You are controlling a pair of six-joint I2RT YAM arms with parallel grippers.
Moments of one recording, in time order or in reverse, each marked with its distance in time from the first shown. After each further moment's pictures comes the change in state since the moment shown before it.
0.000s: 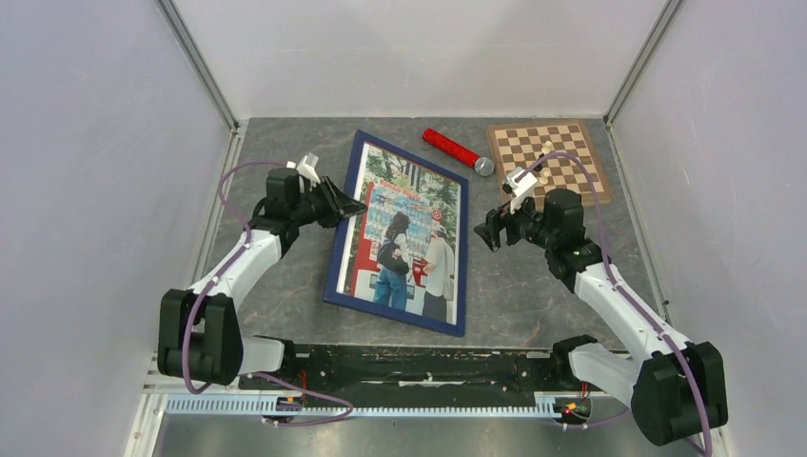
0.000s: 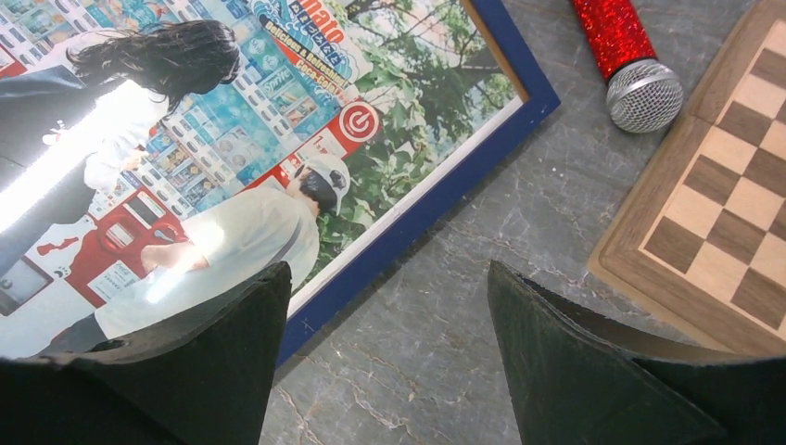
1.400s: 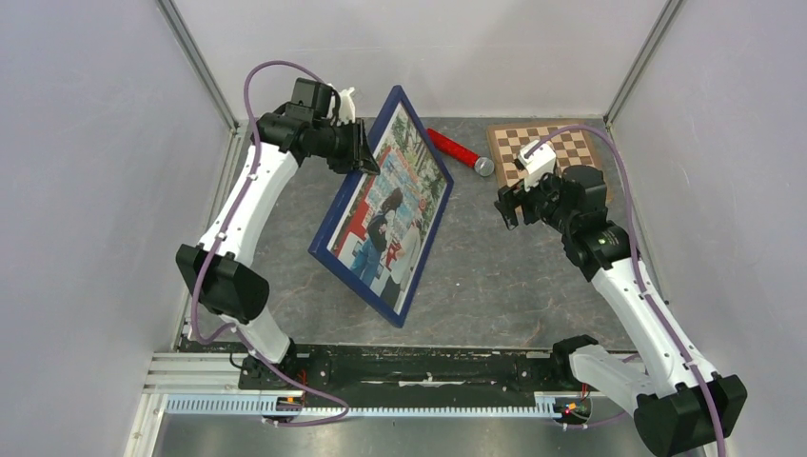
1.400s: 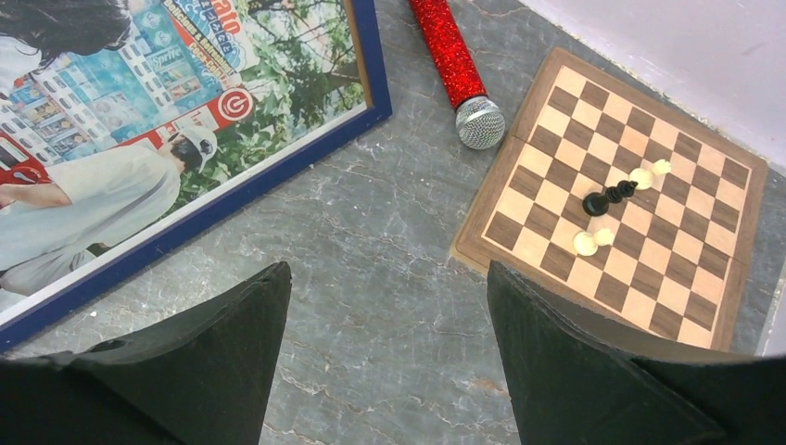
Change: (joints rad) left arm -0.173 0.388 1.043 -0.948 -0.138 0.429; right arm 0.006 -0.057 0.301 -0.338 0.224 -0.108
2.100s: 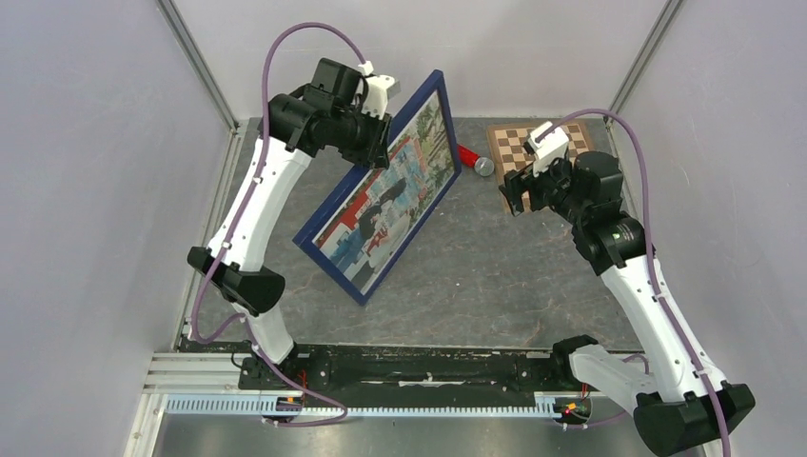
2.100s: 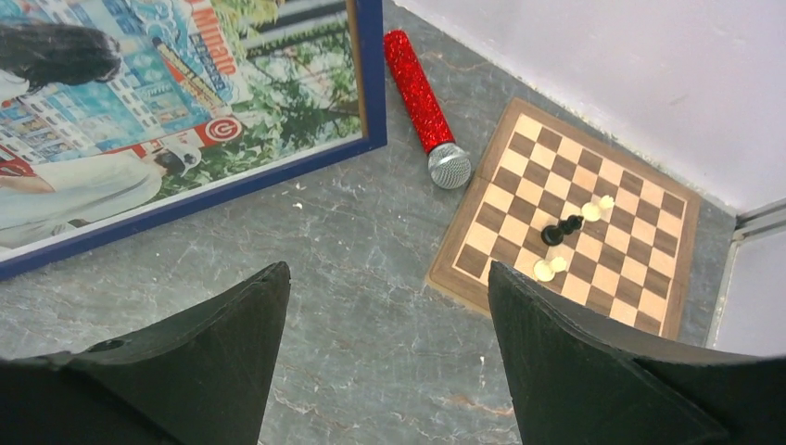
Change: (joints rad) left arm -0.204 0.082 0.409 -0.285 -0.224 0.298; right arm 0.006 0.008 0.165 -0.080 0.019 0.003
